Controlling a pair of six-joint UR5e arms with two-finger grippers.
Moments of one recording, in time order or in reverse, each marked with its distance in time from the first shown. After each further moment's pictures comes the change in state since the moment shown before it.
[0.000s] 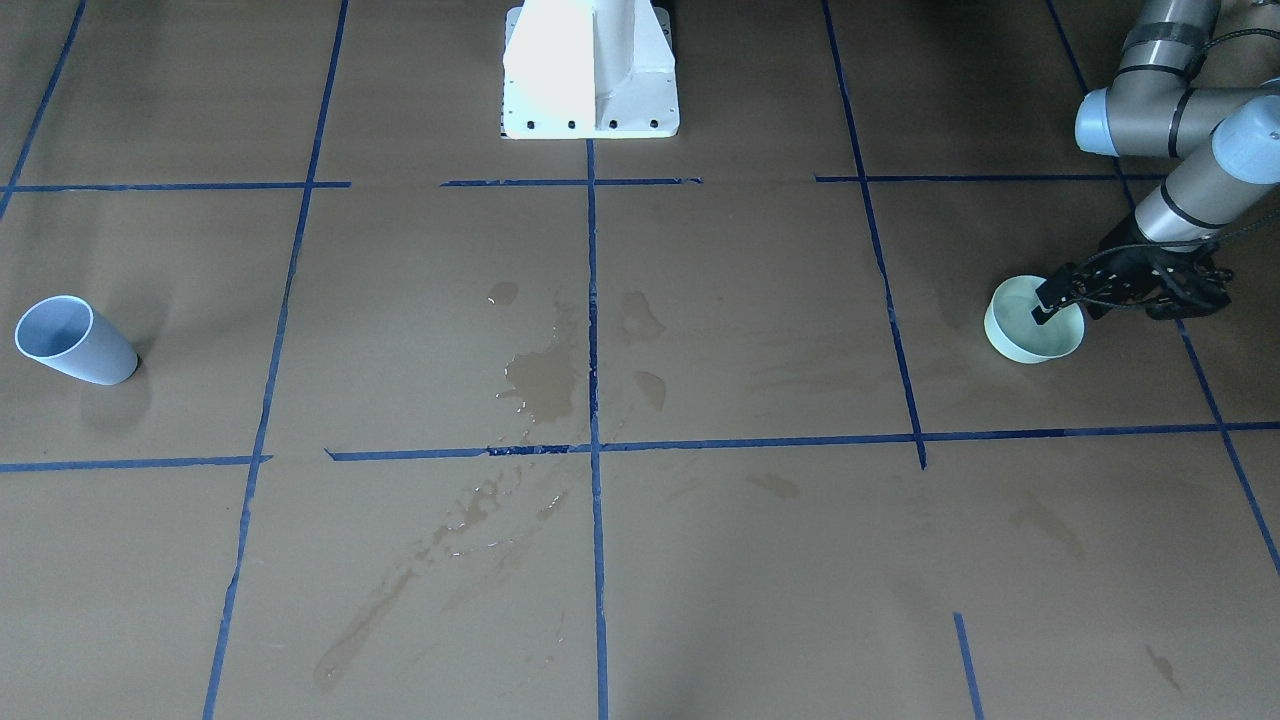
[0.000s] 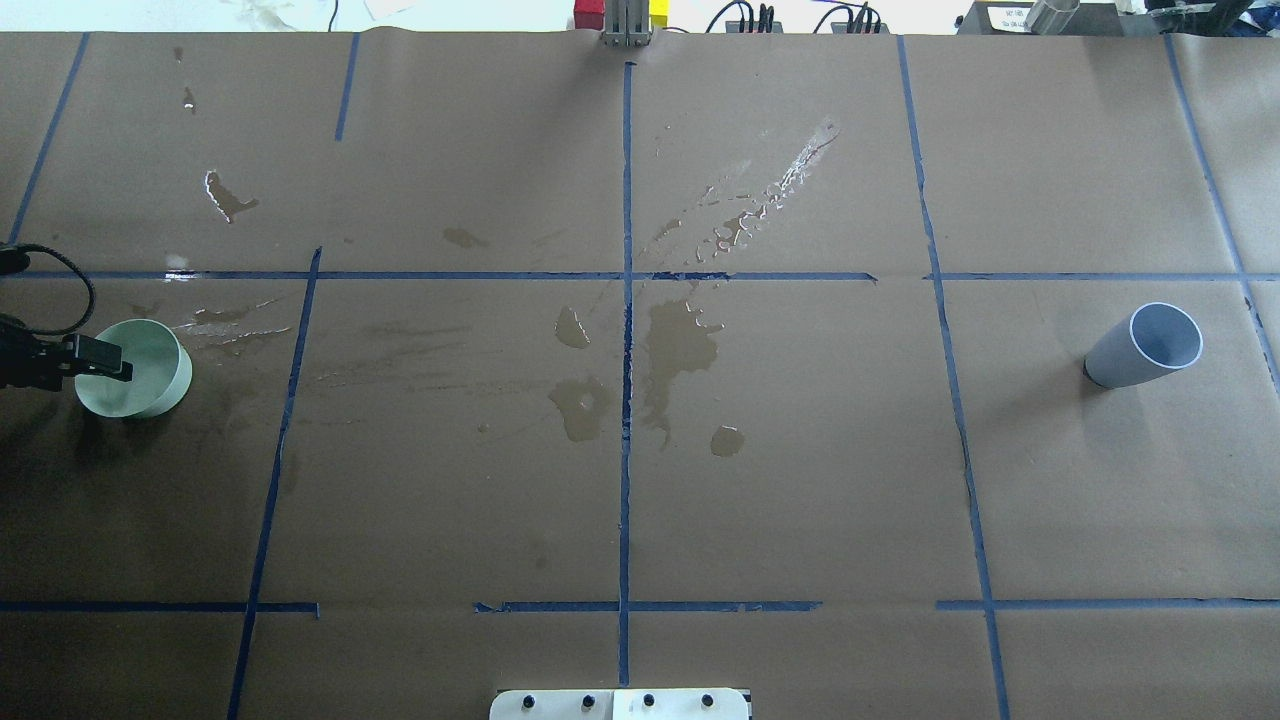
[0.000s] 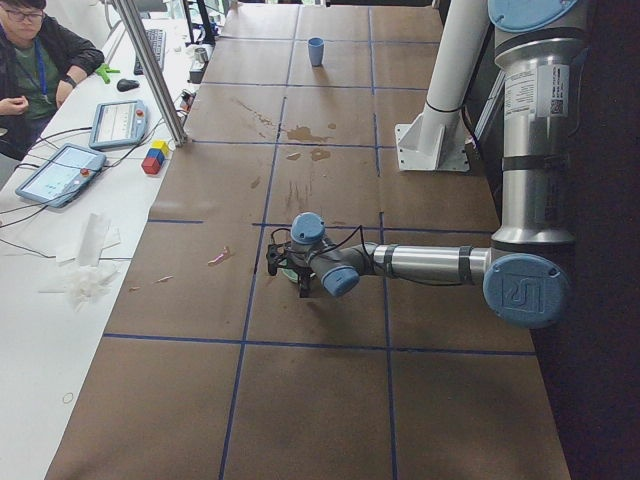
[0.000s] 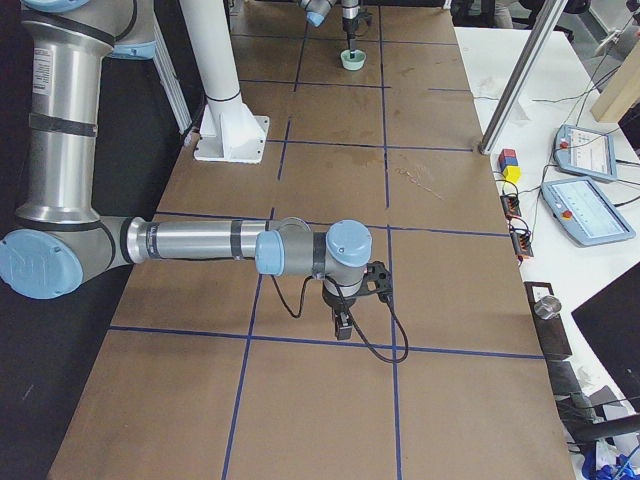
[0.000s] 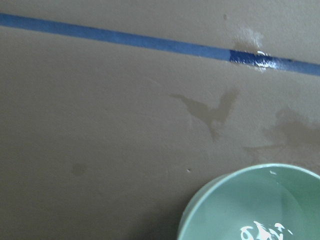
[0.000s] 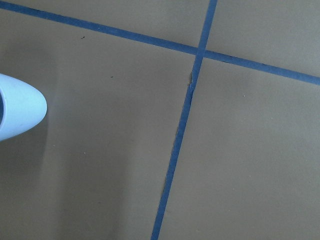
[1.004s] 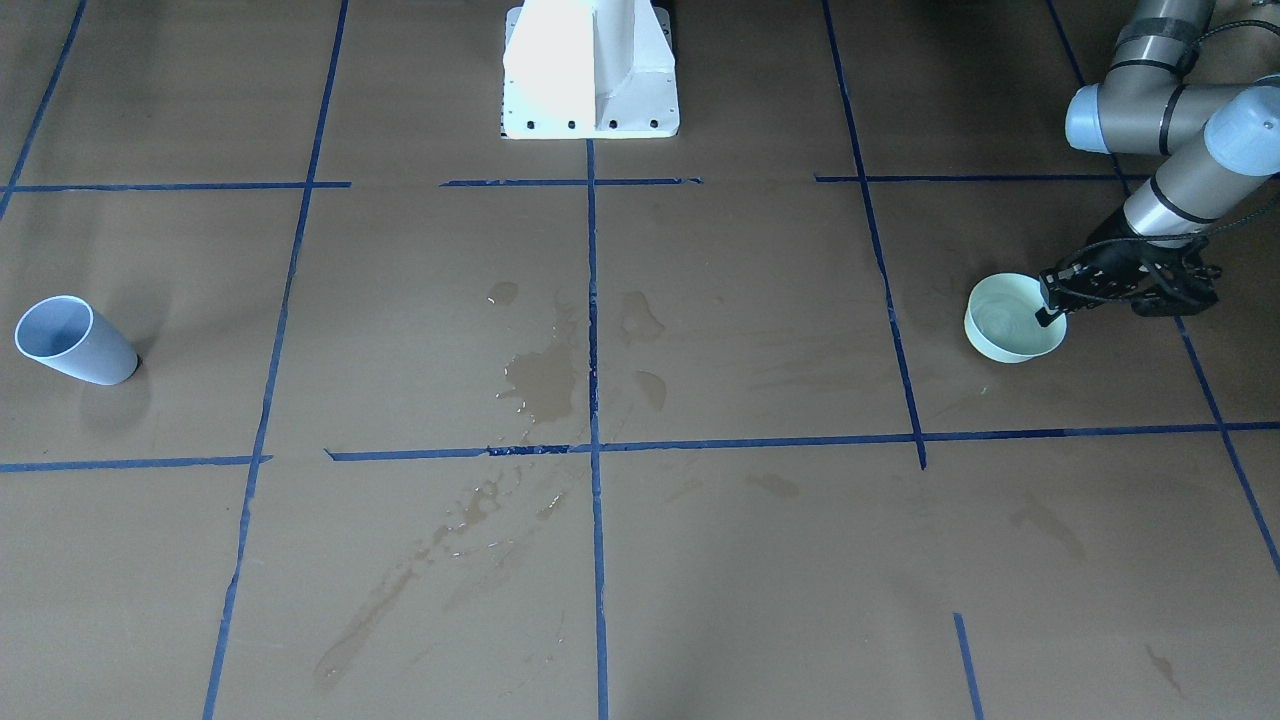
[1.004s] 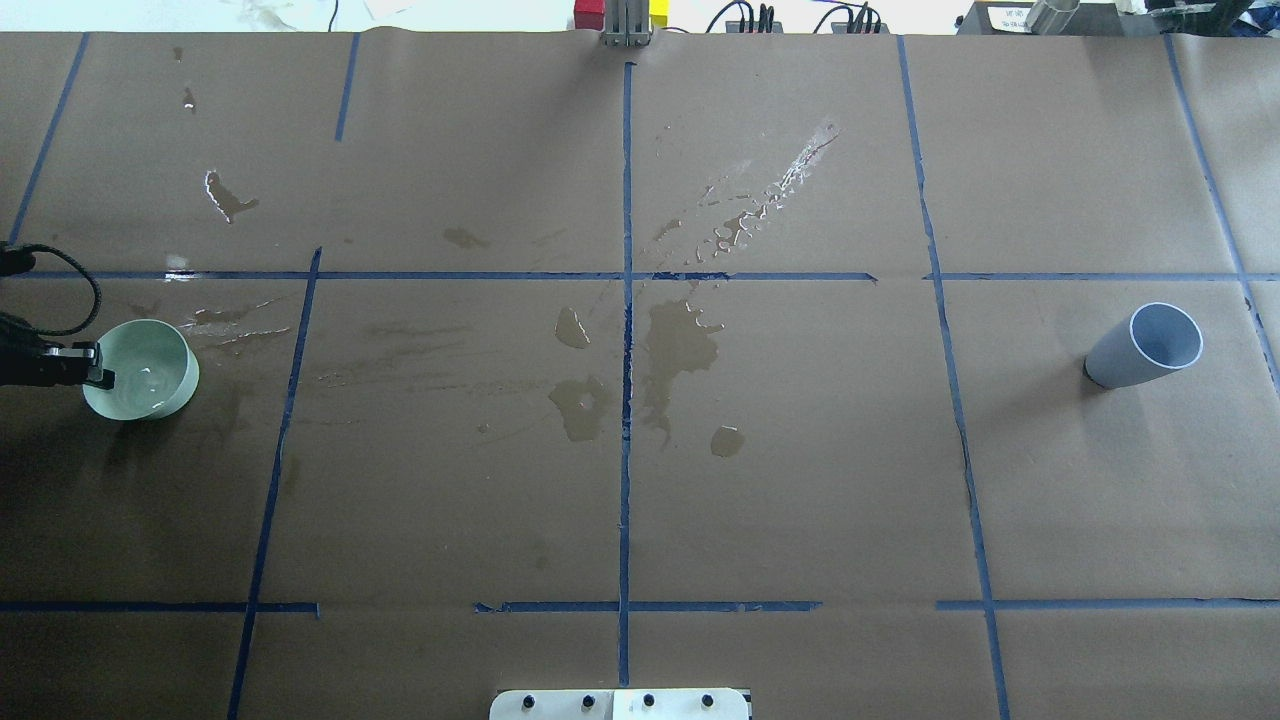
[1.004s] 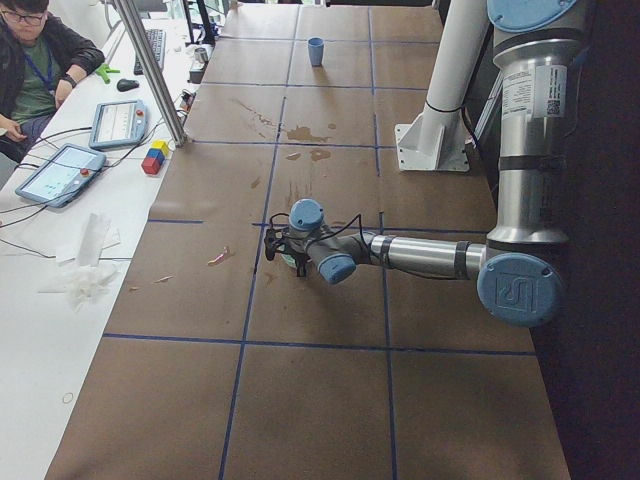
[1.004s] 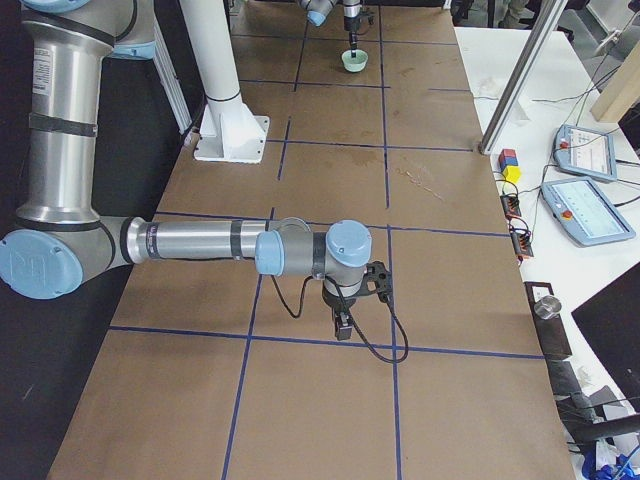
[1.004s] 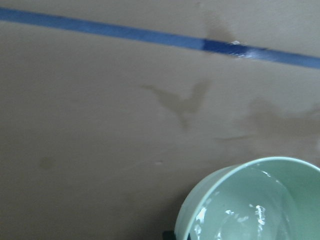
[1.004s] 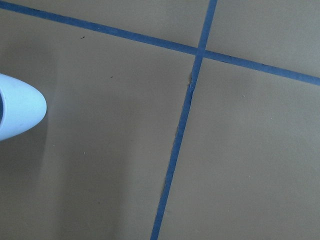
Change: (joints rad) left arm 0.001 -0.042 -0.093 0.060 -0.010 -0.002; right arm 0.000 0.000 0.001 0.001 -0.001 0.000
